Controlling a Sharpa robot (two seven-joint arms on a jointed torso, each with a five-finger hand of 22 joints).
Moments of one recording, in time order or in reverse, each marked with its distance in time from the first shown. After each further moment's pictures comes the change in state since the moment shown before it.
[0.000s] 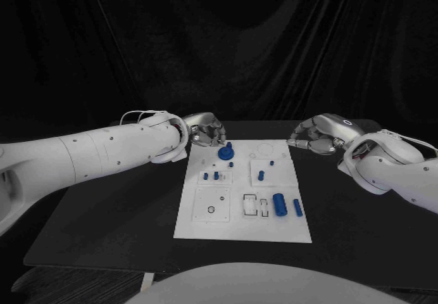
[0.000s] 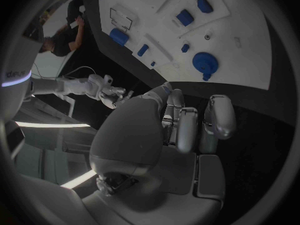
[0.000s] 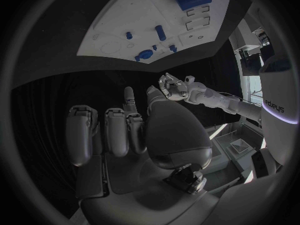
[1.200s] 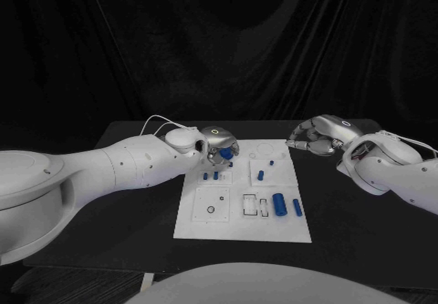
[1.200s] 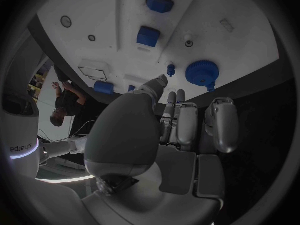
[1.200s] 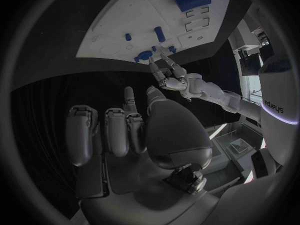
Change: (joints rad) left arm -0.089 0.176 -0.001 -0.181 -0.530 -0.067 0.024; left_hand -0.002 -0.080 0.005 -0.033 0.051 0.045 -0.026 -0.205 -0.599 0.046 -0.011 -0.571 -0.546 -0.033 -0.020 -0.100 -0.067 0.000 0.101 -0.009 0.038 0.000; right arm -0.006 0.002 0.000 -0.003 0.001 0.001 0.007; right_hand 0.000 0.000 0.000 0.000 0.007 0.000 0.000 0.000 0.000 0.000 0.000 0.000 0.000 0.000 0.000 0.000 0.000 0.000 0.000 0.000 0.000 0.000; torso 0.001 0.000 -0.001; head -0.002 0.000
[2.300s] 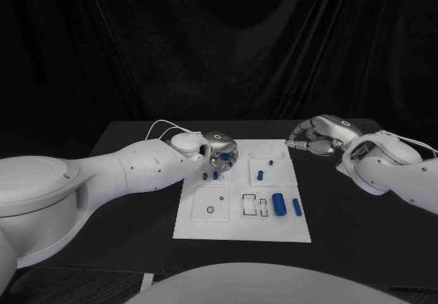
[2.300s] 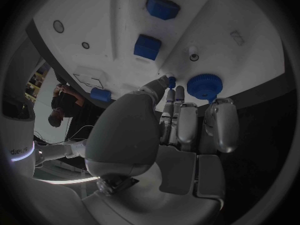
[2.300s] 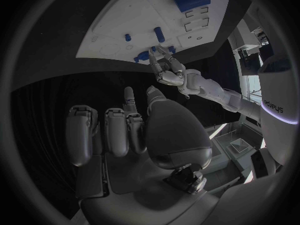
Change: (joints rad) left arm -0.032 0.060 0.000 -0.085 -0.009 0.033 0.000; left_hand -0.004 0.012 0.026 -0.032 0.002 0.082 0.018 0.008 -0.042 0.106 0.006 -0.002 -0.017 -0.010 0.010 -0.005 -0.023 0.000 0.000 0.000 -0.006 0.000; right arm 0.000 -0.004 0.000 0.005 0.000 0.000 0.001; right_hand 0.000 0.000 0.000 0.000 0.004 0.000 0.000 -0.004 -0.001 0.000 0.000 0.000 0.000 0.000 0.000 0.000 0.000 0.000 0.000 0.000 0.000 0.000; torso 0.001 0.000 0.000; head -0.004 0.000
